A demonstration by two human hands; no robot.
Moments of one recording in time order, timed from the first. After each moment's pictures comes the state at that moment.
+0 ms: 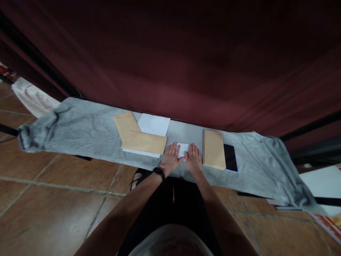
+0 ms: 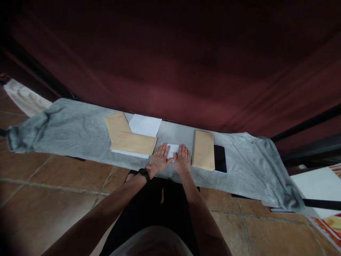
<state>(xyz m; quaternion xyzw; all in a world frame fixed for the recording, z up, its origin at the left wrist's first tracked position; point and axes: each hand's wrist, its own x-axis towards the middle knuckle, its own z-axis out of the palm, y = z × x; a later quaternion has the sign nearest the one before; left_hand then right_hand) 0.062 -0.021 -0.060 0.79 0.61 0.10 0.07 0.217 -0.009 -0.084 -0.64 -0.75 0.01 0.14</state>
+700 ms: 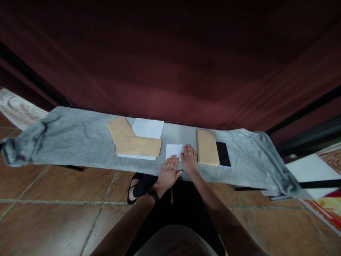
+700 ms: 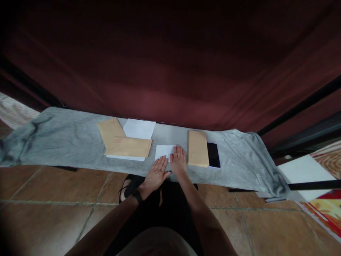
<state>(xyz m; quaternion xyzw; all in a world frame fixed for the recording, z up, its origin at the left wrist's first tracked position) 0.071 -0.090 -0.060 0.83 0.54 0.14 0.04 0.217 -0.022 -0.062 -0.64 -0.76 0.03 0.13</state>
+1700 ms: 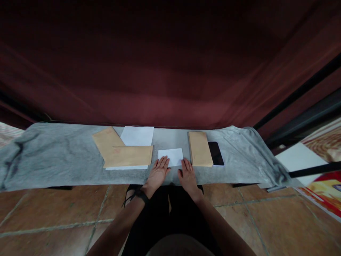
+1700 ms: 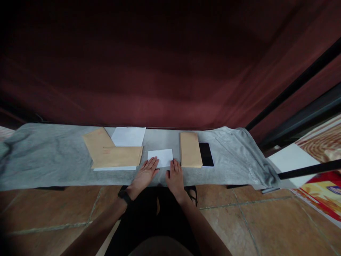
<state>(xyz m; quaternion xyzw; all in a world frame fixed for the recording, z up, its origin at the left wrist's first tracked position) 0.044 -0.044 -0.060 0.85 0.51 0.11 0.04 0.237 -0.078 -0.070 -0.64 -0.73 0.04 0.23</state>
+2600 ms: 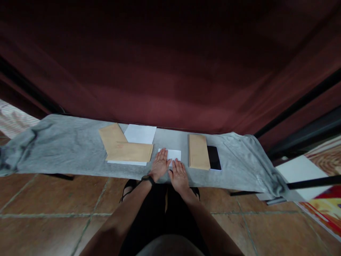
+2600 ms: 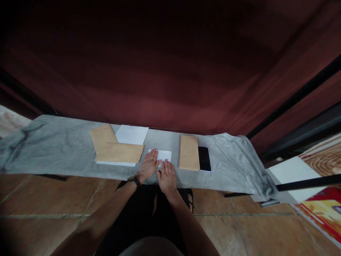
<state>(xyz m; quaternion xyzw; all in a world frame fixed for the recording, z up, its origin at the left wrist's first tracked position) 0.075 -0.015 -0.062 0.78 0.61 0.11 0.02 0.223 -0.079 -0.078 -0.57 -0.79 0.01 0.22</state>
